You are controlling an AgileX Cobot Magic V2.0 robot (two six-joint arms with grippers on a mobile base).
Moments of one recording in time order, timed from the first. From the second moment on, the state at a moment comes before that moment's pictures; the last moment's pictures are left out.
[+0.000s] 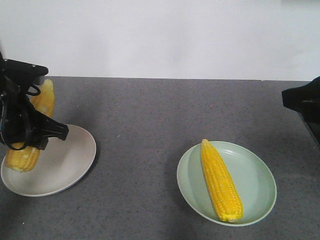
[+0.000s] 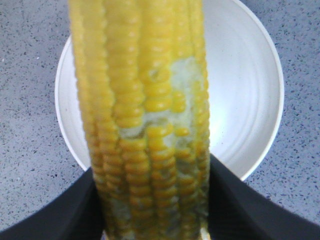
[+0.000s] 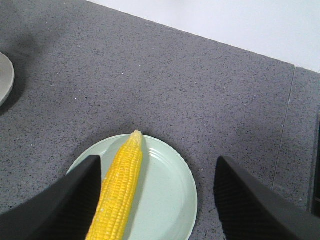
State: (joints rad) left arm -0.35 1.47 -1.29 0.21 1.23 -0.28; right arm 0.29 0.96 -1.21 0.07 0.98 -0.11
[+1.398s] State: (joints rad) left arm -0.35 1.66 -1.29 0.24 1.22 -0.29; right arm 0.29 0.96 -1.21 0.07 0.98 -0.10
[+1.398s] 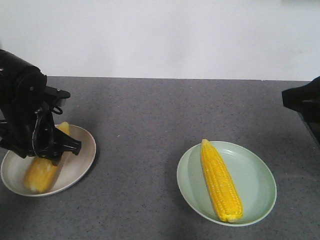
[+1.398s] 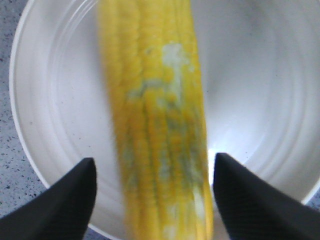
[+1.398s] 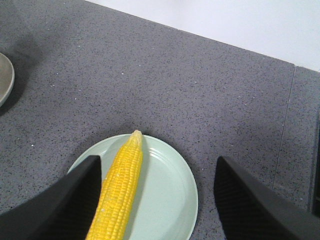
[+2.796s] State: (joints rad) left arm -0.35 1.03 -1.10 0.26 0.67 -0.41; right arm 0.29 0.80 -1.11 -0.21 0.91 0.11
